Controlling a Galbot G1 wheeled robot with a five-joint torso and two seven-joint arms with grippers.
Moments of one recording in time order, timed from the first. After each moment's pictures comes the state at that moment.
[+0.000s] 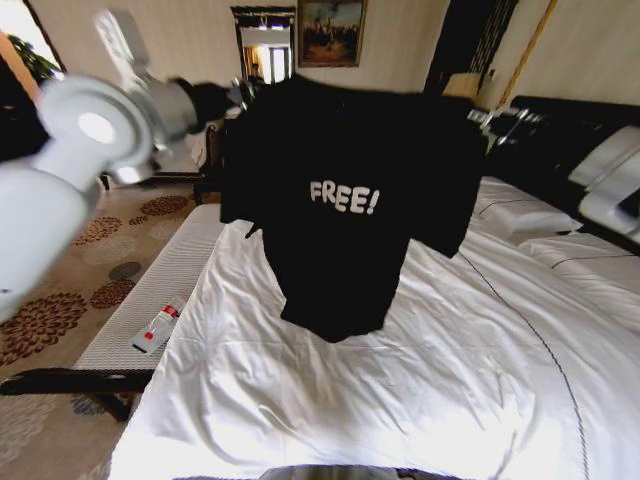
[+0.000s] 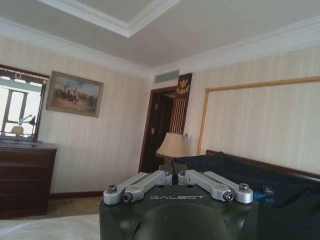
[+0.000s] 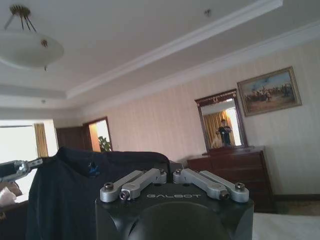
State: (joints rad) left arm -0.40 -0.58 0.24 -1.90 -1.87 0.50 -0.42; right arm -0.53 0.20 0.64 2.12 1.96 -0.42 0.22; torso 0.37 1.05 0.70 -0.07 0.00
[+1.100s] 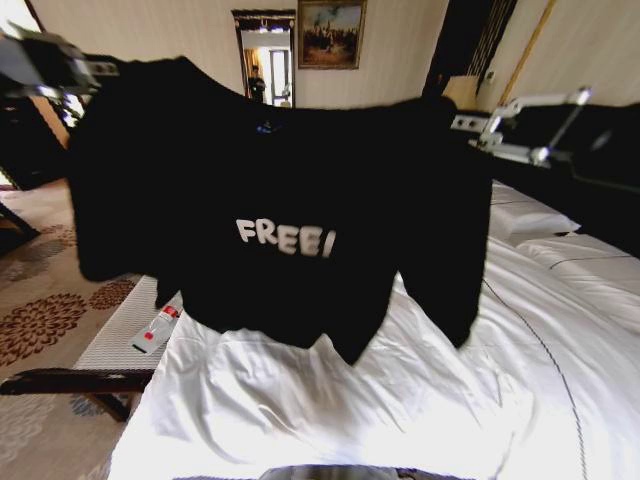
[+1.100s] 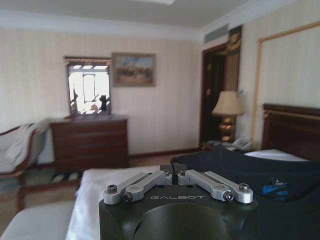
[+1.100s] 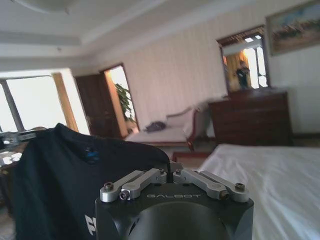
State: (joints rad) left arm -0.17 0.29 -0.33 -2.33 -2.55 0.65 -0.58; right arm -0.54 0.03 1.09 2.51 2.82 -0.49 0.80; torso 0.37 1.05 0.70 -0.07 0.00
